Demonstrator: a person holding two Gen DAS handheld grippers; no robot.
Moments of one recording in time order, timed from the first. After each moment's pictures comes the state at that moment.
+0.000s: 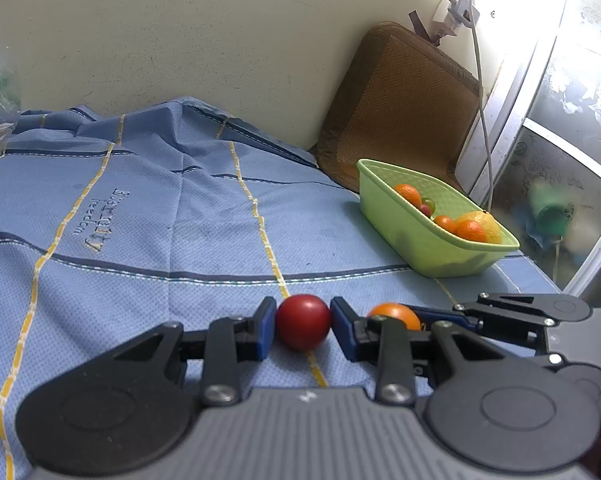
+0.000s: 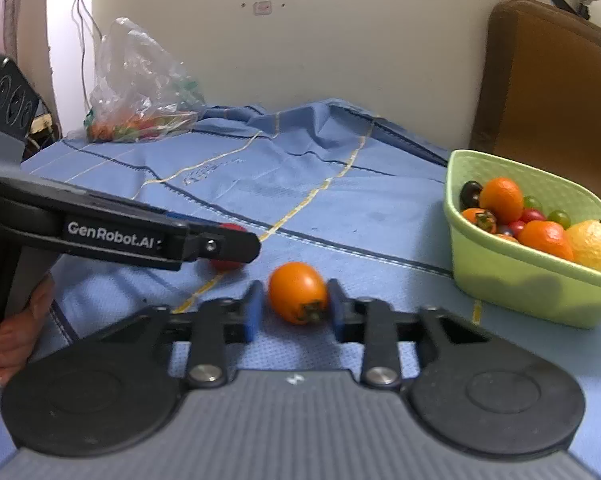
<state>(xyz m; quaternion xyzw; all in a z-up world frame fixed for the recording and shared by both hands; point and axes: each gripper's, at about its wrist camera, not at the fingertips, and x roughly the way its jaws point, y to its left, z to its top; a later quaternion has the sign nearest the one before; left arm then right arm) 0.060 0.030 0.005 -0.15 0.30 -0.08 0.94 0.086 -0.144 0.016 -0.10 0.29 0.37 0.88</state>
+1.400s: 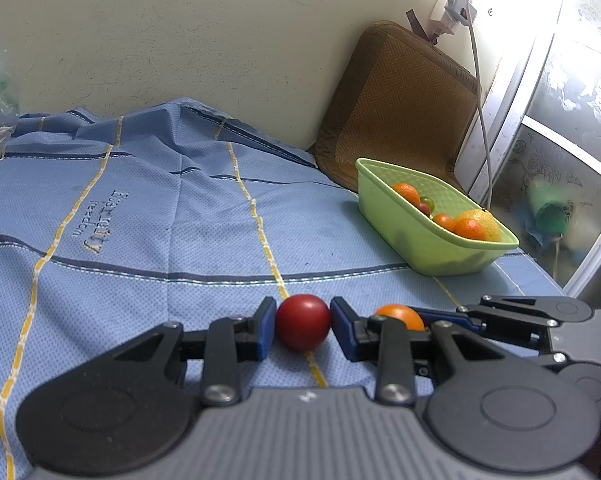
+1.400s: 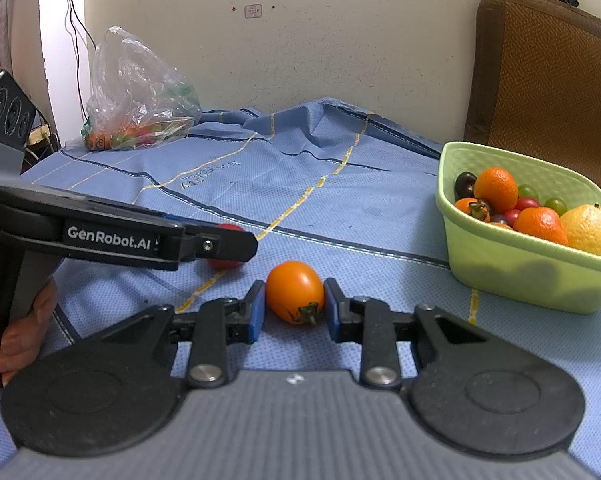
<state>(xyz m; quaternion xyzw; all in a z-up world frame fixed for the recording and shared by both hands) 0.060 0.028 0.005 -0.14 0.30 -0.08 0.94 0.086 -0.148 0.015 -0.08 0.29 0.37 0.88</state>
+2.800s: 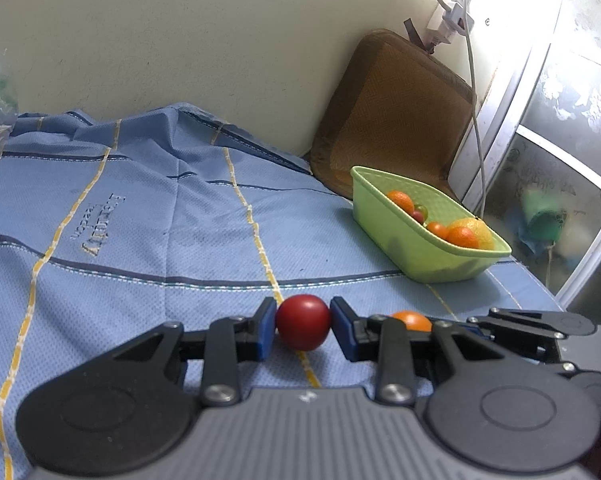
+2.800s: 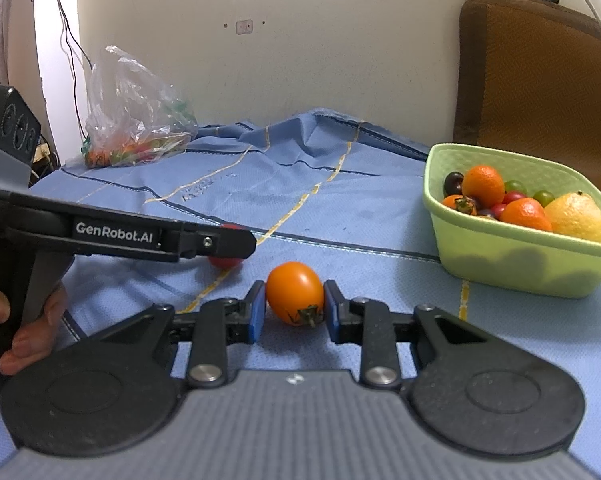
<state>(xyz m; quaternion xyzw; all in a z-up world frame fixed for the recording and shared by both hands) 0.058 0.034 0.006 -0.15 0.29 -0.09 0.94 0.078 -0.160 0.016 -0.05 0.28 0.37 0.89</state>
